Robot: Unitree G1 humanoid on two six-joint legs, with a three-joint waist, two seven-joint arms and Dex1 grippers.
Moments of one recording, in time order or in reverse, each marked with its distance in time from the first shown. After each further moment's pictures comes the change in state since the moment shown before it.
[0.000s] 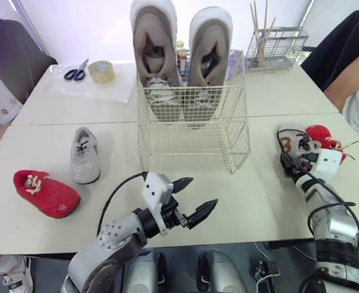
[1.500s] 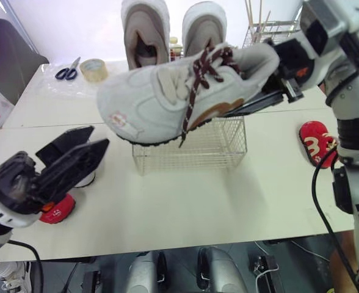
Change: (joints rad) left arm 0.268 0.699 1.081 -0.152 -1.378 -0.141 0.107; right arm -1.039 -0.311 0.582 -0.021 0.443 0.009 1.428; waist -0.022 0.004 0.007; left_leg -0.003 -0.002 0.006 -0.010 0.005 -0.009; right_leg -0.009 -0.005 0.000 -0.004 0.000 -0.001
